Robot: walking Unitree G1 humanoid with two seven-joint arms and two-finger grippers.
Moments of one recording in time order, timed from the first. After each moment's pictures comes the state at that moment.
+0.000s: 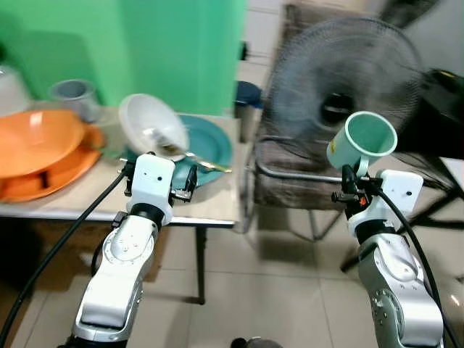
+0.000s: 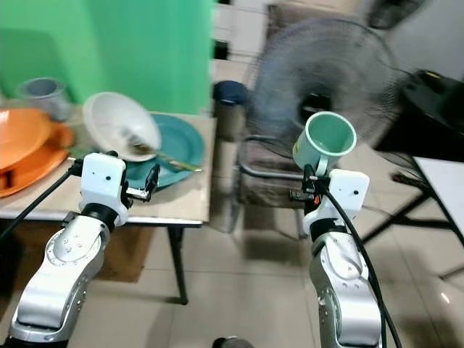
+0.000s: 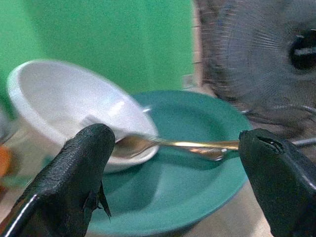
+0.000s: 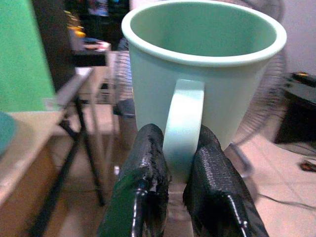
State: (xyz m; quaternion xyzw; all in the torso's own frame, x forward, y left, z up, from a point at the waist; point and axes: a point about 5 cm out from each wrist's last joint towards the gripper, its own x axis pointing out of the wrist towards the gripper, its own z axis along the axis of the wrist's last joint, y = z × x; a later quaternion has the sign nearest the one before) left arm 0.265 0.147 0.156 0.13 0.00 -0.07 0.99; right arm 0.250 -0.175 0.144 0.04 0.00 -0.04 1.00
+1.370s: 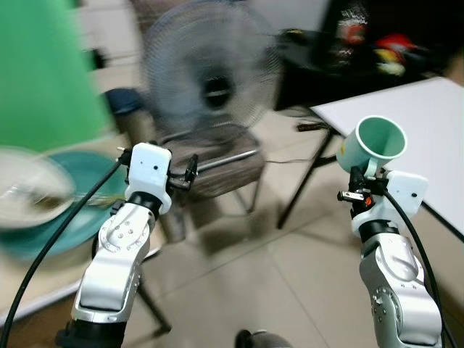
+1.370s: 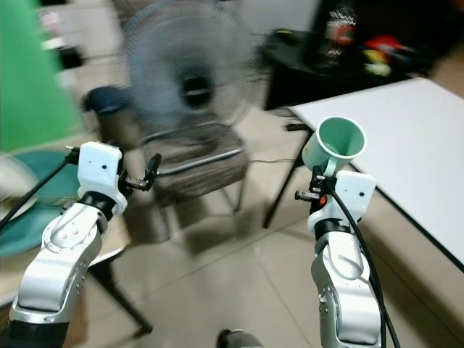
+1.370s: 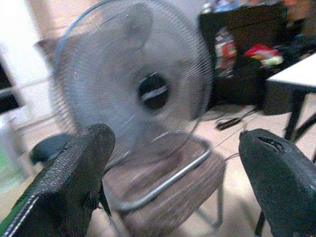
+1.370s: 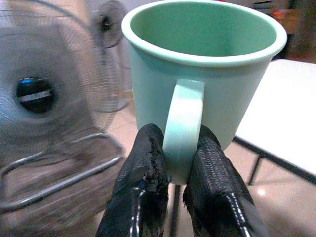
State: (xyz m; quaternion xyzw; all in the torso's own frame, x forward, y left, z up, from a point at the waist) left arm 0.281 0.150 0.166 0.10 -0.03 -0.09 0.99; right arm 0.253 -0.182 0.140 0.05 -0.01 -0.07 1.00
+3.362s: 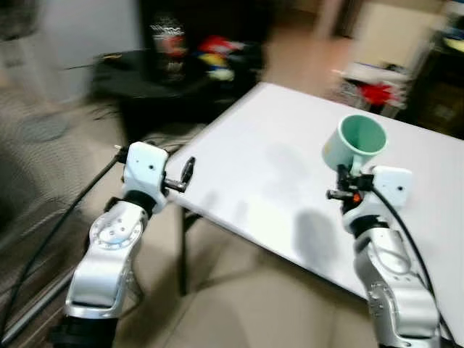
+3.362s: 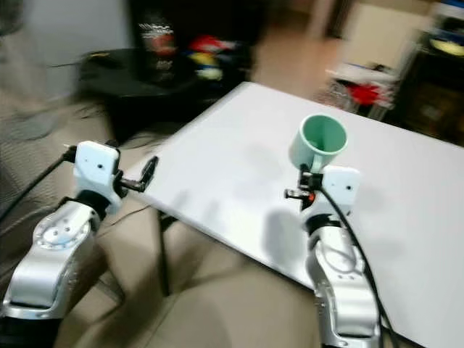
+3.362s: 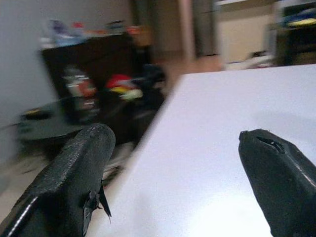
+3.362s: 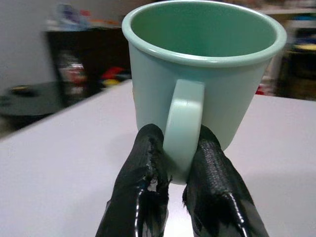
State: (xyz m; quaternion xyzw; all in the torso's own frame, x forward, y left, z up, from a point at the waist) left arm 0.283 0.146 0.162 0.10 -0.01 -0.13 0.99; right arm 0.257 -0.181 0.142 0.03 0.01 -0.05 1.00
